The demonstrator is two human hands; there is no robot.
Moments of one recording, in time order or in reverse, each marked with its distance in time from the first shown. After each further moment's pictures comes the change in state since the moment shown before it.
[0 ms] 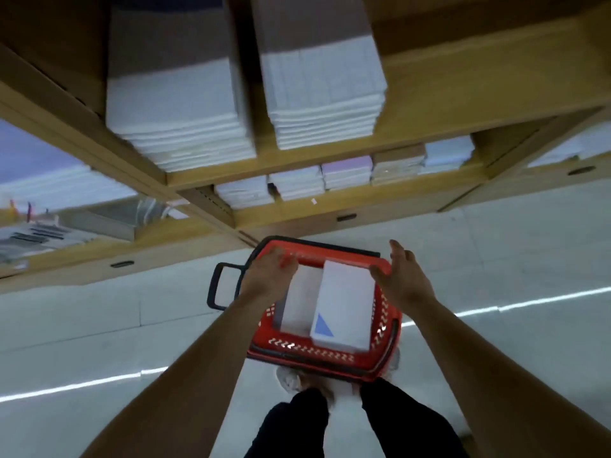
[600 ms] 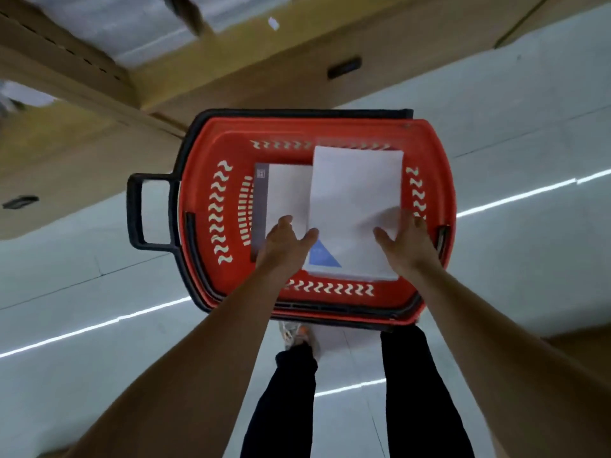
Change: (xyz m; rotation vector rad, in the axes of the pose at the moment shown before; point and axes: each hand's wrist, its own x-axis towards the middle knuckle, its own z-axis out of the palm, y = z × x) left_hand 0.114 -0.167 0.295 0.052 -0.205 -0.160; right_hand 0.096 0.194 0.271 0.096 -0.072 0.210
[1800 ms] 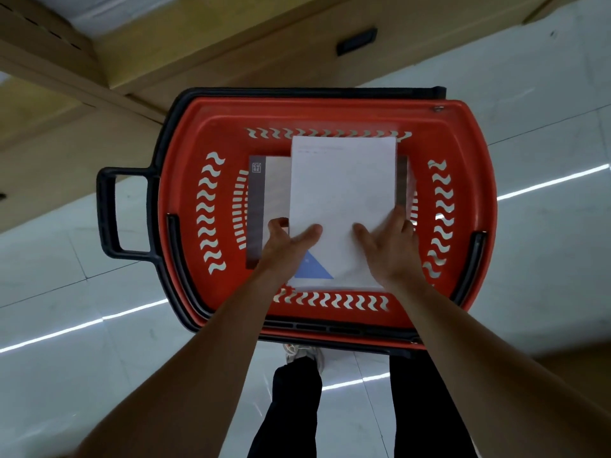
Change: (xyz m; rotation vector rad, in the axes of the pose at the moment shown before) left_hand 0.050 -0.035 0.031 -0.528 -0.086 -0.082; right_hand 0.031 -0.005 0.075 0.095 0.098 -0.077
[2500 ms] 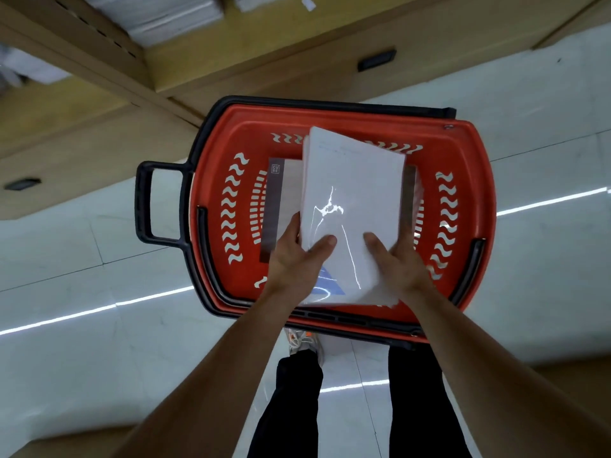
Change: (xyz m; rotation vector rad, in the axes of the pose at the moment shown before) left_hand -0.078 0.027 -0.017 -0.112 0.059 0.234; right_hand -0.024 -0.004 -0.015 0.366 -0.224 0.065
